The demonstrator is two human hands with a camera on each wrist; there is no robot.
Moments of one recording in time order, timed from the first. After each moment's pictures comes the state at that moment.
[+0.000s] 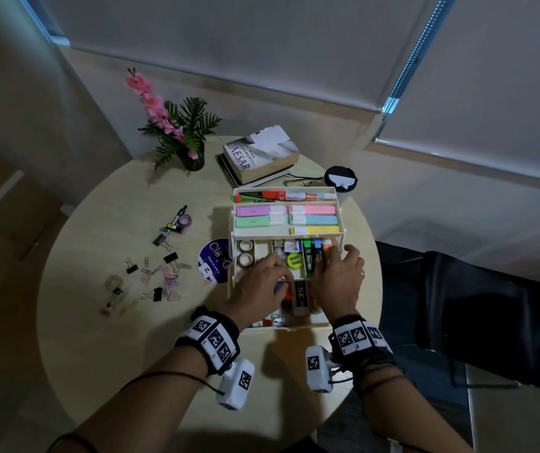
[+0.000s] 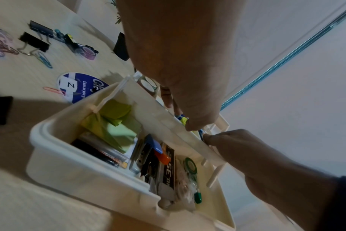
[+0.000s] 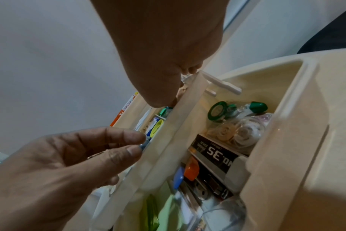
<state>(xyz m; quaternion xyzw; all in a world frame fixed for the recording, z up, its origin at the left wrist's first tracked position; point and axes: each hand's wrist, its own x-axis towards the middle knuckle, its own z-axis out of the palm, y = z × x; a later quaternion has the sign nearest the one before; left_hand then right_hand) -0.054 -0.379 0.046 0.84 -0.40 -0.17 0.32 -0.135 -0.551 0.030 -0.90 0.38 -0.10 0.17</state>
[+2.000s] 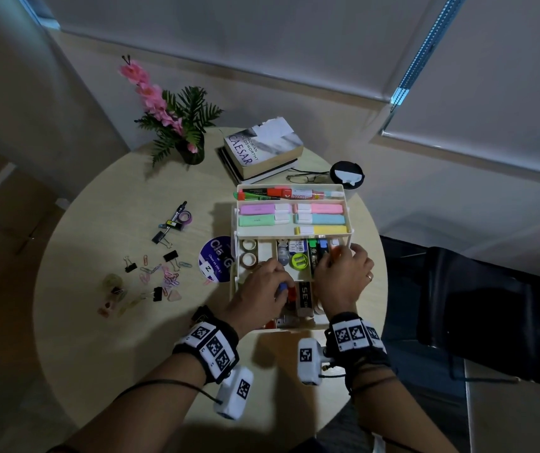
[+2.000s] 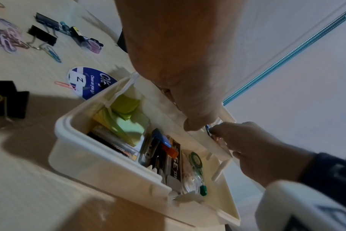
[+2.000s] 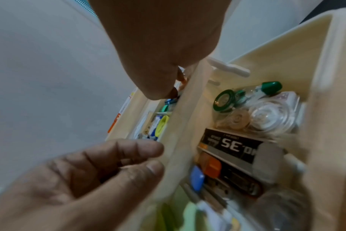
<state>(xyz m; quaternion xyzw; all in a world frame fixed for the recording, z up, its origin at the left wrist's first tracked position) -0.052 -0.371 0.032 0.82 -0.40 -0.20 0.35 -0.116 -0.544 0.035 -0.84 0.49 -0.10 0.22</state>
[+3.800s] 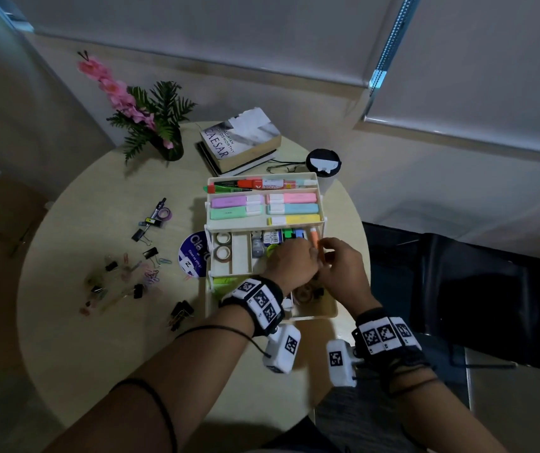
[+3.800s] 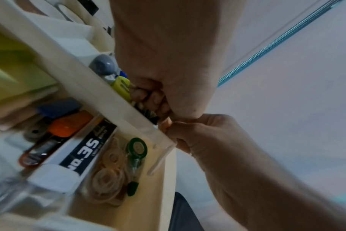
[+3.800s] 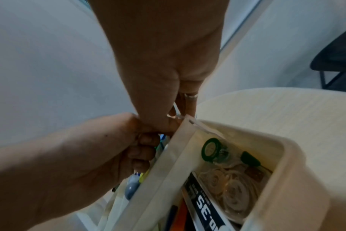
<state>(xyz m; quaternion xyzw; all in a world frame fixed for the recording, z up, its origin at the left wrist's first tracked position) -0.072 -0.506 0.069 0.89 -0.28 -0.26 0.24 -0.165 -0.612 0.040 -0.87 0.26 -0.09 0.40</state>
